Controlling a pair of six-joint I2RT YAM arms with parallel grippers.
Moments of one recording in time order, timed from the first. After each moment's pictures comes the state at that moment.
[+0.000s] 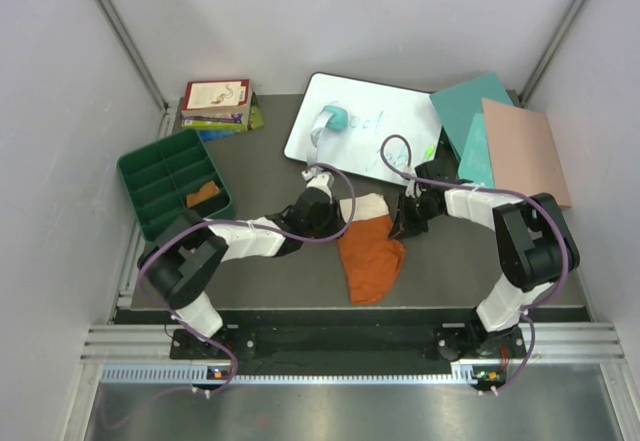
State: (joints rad) left arm -0.78 1.67 0.79 0.22 -0.07 -0.66; right arm 0.32 1.68 0.88 -0.38 -0.43 0.38
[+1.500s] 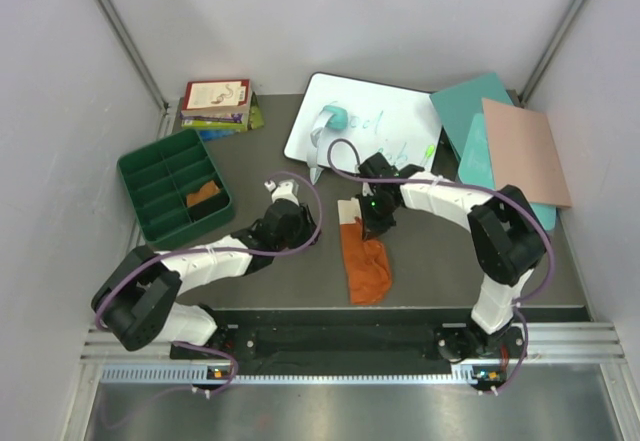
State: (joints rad) left arm -0.71 1.36 0.56 0.14 -0.15 -0.74; right arm 0.64 1.78 1.19 -0.66 -0.19 0.43
